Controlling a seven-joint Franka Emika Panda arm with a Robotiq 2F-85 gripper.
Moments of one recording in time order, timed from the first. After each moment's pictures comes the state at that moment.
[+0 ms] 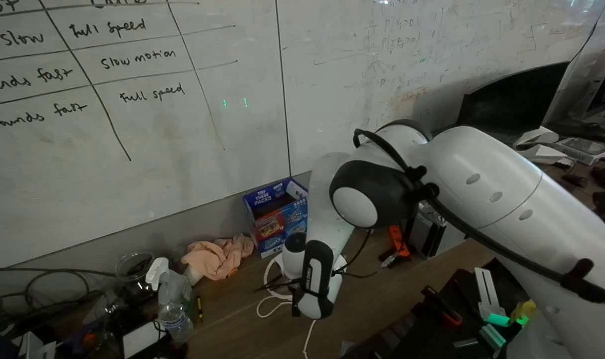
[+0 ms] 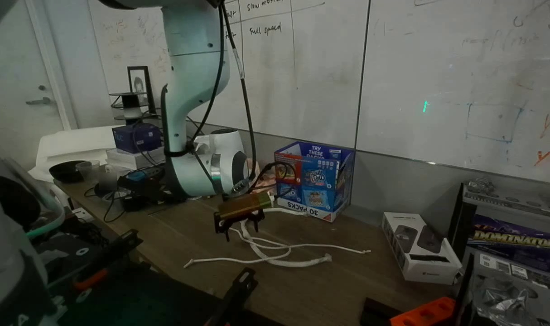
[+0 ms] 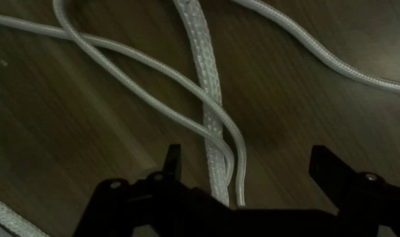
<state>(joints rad) 0.29 1.04 -0.08 -2.00 -0.23 3.15 -0.34</state>
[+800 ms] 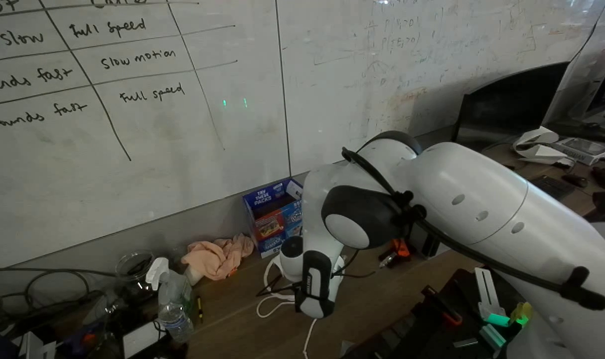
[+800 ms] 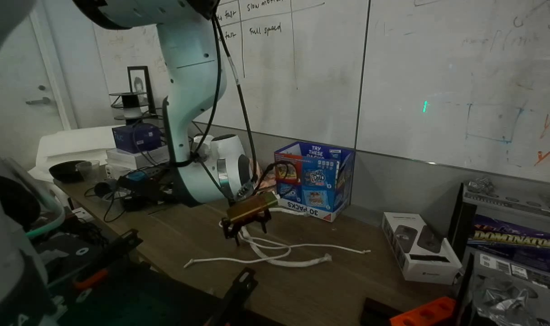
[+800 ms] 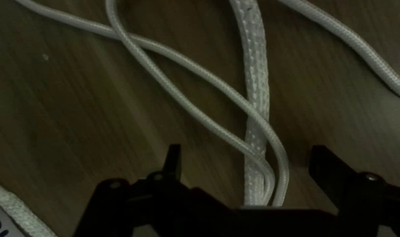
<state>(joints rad) 0.38 1.10 -0.18 -1.93 -0.27 3.12 -0.33</state>
